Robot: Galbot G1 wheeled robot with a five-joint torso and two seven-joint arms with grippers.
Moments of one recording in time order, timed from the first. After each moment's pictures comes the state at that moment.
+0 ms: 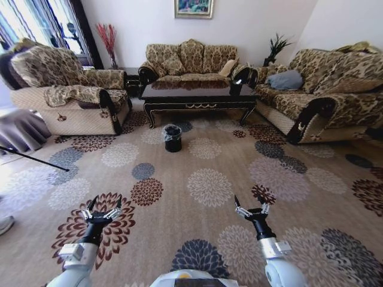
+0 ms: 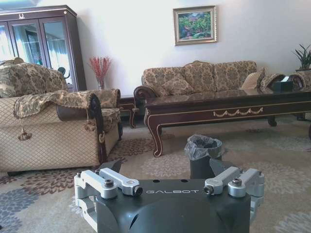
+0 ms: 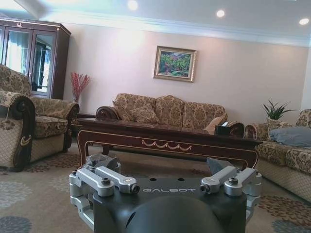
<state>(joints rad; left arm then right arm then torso) 1.91 -1.14 -0.76 -2.20 -0.39 -0.15 -0.14 -1.71 1.29 0.66 1.97 0.20 0.38 -0.08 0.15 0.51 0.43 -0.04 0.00</state>
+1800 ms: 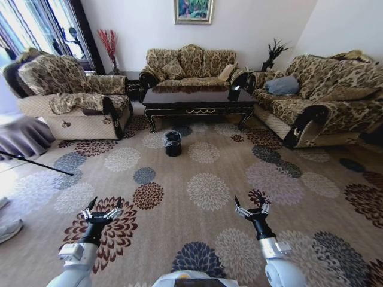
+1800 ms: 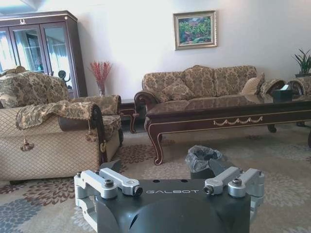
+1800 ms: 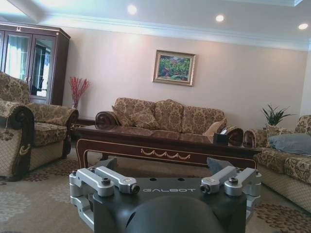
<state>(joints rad) 1.91 -1.14 -0.76 -2.20 -0.39 -0.15 -0.14 -1.71 1.29 0.66 1.97 0.20 0.38 -0.08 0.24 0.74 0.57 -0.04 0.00</state>
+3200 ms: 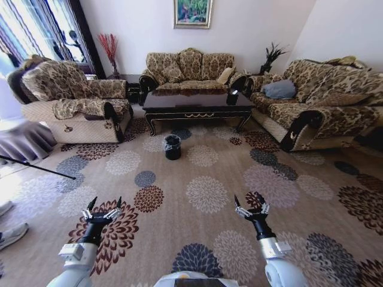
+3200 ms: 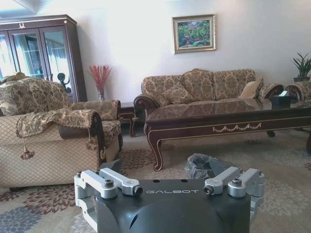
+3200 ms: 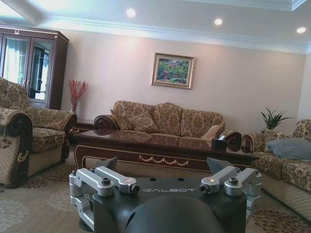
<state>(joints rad) 1.91 -1.14 -0.76 -2.20 -0.39 -0.15 -0.14 -1.71 1.29 0.66 1.97 0.20 0.38 -0.08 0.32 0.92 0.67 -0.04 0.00</state>
